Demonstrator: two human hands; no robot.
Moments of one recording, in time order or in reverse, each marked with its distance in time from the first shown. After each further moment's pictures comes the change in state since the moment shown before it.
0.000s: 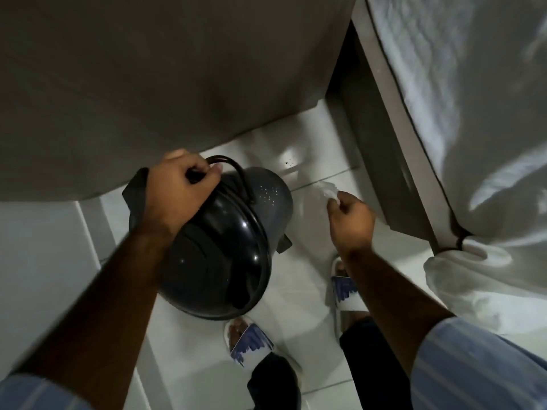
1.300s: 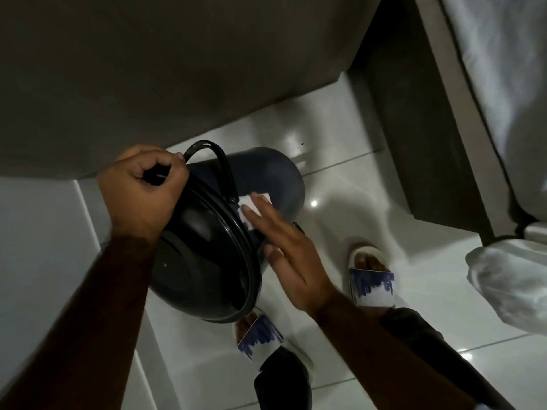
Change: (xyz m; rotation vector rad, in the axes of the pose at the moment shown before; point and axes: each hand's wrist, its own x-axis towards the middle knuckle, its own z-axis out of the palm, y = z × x) left_hand -0.038 -0.056 -0.014 -0.207 0.295 0.025; right_hand -0.101 0.002 0.073 0.206 -0.623 -0.667
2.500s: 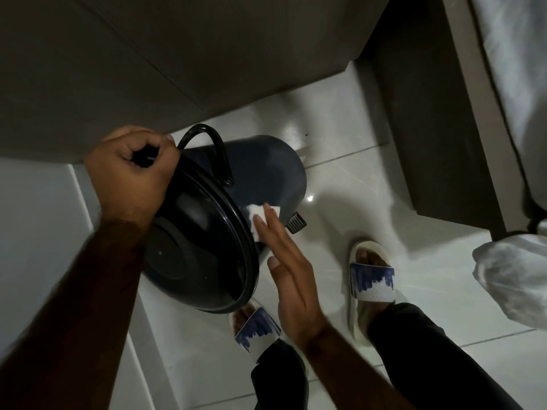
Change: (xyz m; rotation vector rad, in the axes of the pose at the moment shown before) left_hand 0.002 -0.013 -0.006 0.003 0.031 -0.058; right_hand -0.031 -0.022 0.038 0.220 0.194 0.226
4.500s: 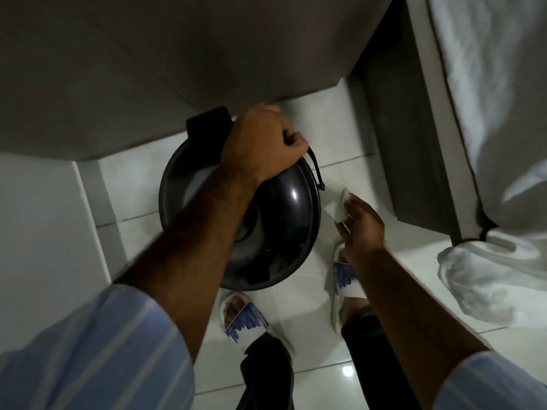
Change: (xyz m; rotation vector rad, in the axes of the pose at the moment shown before) left_hand 0.023 0.101 0.111 0.254 -0.434 0.271; right_hand 0.075 0.030 -0.135 0.561 0.724 0.663
